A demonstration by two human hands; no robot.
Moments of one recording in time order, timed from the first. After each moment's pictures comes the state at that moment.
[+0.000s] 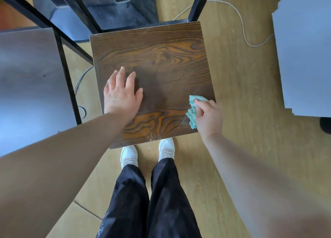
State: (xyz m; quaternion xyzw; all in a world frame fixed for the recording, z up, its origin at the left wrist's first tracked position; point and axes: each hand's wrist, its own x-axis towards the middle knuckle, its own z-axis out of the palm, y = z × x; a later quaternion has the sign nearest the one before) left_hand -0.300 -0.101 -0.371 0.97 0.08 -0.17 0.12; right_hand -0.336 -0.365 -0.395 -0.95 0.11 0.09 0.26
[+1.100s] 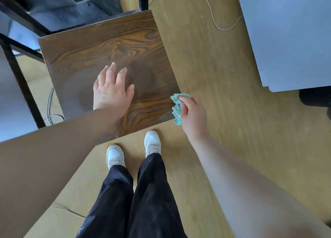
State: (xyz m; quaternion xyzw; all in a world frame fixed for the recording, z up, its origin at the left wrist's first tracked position) left_hand -0.296 -0.195 -0.362 0.98 0.00 -0.15 0.12; right_hand -0.371 -0.430 -0.377 -0.93 0.15 0.08 0.31
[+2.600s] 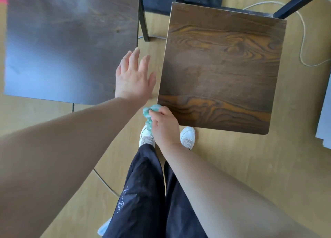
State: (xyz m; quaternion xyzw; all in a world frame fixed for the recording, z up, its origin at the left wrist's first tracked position) left_hand -0.377 0.024 -0.371 0.97 0.16 -0.10 0.14; right_hand -0.446 -0.121 -0.395 -0.91 -0.12 0.25 0.31
